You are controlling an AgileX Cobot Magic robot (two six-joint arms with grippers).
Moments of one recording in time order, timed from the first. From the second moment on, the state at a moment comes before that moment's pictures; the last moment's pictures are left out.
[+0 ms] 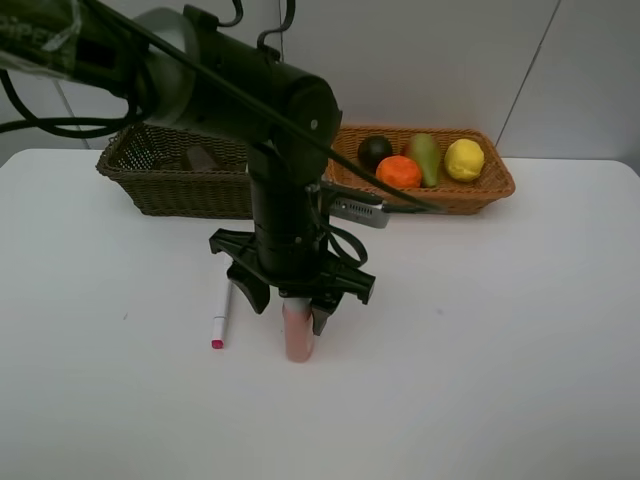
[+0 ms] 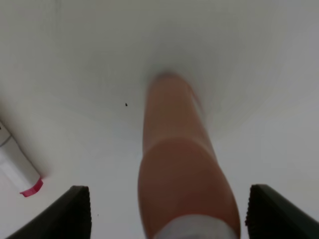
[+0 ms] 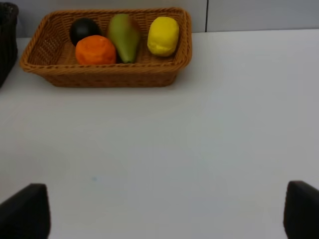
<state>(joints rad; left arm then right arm) -0.85 2.04 -1.36 -0.12 1.02 -0.46 -0.02 0.00 -0.52 0.05 1.05 -0.06</state>
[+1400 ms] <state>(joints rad) -0.85 2.06 -1.36 -0.12 0.98 -0.32 -0.02 0.00 -0.52 0.06 1.05 -0.06</state>
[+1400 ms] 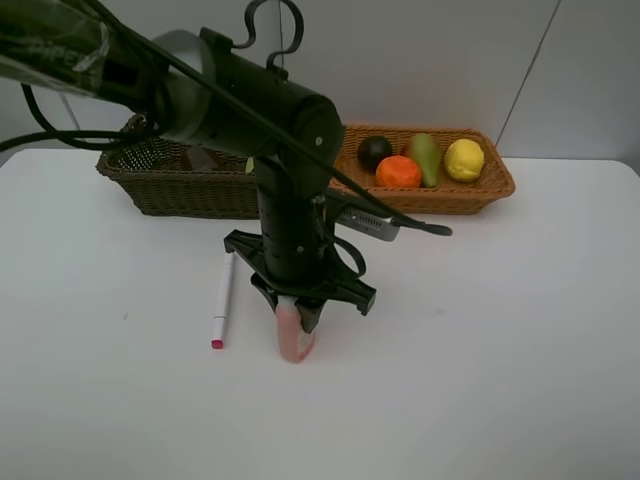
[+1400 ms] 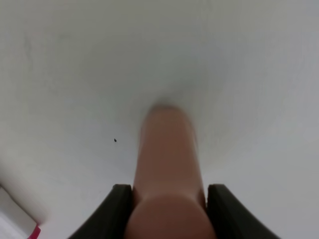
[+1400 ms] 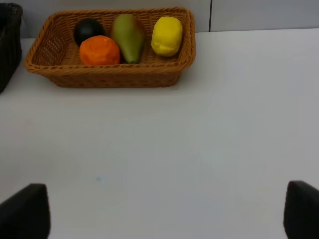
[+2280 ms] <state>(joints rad) -0.63 1.97 -1.76 -0.02 1.21 -0.13 -0.02 0.00 -0.52 0.06 1.05 -0.06</state>
